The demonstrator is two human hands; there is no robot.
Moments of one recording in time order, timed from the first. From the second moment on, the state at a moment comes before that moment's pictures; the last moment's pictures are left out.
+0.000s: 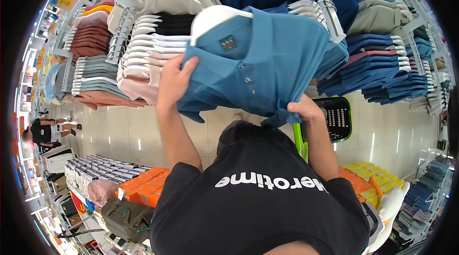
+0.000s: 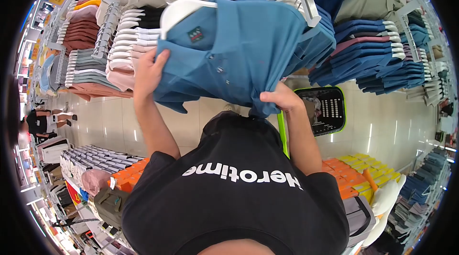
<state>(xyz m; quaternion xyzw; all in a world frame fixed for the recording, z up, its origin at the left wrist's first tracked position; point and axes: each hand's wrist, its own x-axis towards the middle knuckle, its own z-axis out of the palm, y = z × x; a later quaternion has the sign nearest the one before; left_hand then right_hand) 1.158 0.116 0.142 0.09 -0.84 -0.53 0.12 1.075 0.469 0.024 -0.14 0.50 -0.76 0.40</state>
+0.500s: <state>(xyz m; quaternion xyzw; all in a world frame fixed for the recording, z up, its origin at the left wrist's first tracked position) 1.212 0.043 0.179 0.25 -0.81 -0.42 0.33 1.088 0.479 -0.110 -0.24 0.87 -0.25 0.36</state>
